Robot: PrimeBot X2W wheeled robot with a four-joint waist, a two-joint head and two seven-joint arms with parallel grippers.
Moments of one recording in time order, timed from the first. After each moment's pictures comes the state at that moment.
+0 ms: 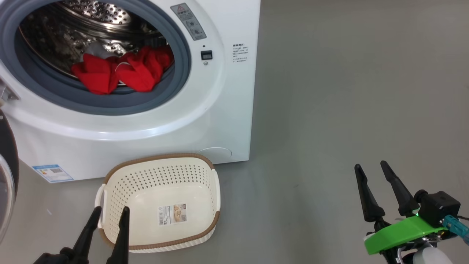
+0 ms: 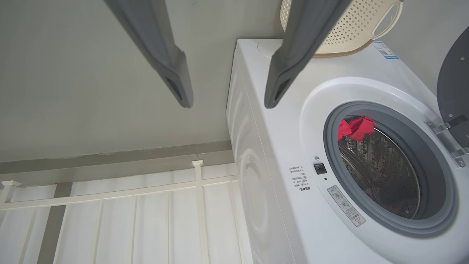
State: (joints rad) left arm 0.04 0.16 -0.02 0.12 -0.38 -0.13 -0.26; right arm -0.08 -0.12 0.05 0.26 0.41 0.12 -0.26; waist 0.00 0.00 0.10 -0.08
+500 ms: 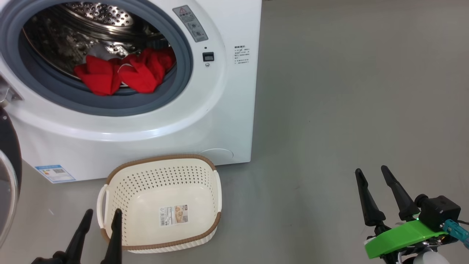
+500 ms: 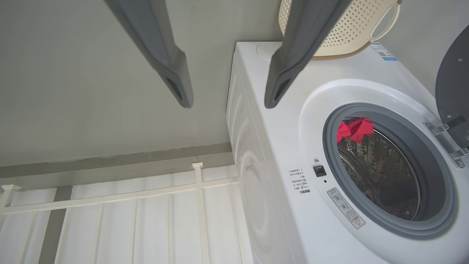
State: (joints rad) left arm 0.06 0.14 0.03 0.12 -0.35 -0.13 -0.26; right arm -0.05 -0.11 0.04 0.25 0.41 0.12 -0.26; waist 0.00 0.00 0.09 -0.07
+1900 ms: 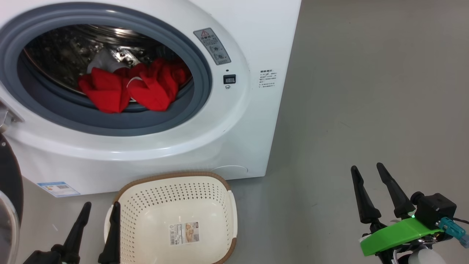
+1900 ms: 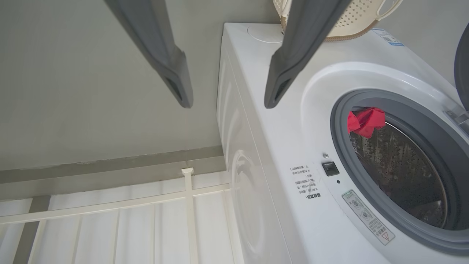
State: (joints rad) left arm 0.03 0.15 0.03 0.12 -0.34 -0.13 -0.26; right arm -0.07 -0.09 0.04 0.25 0.41 0.12 -0.26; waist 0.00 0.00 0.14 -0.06
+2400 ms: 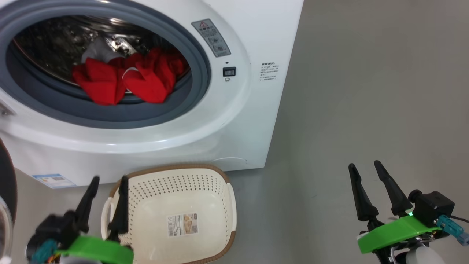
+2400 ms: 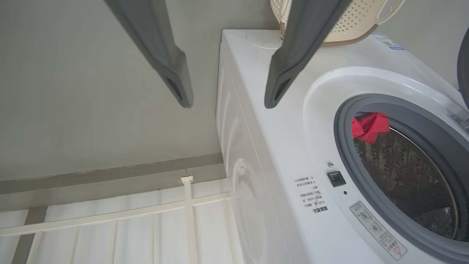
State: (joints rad) left arm -0.13 0.13 0.01 0.28 -0.32 -0.13 -0.26; right arm -0.07 -0.08 0.05 0.25 0.41 0.12 -0.26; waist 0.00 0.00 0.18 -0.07
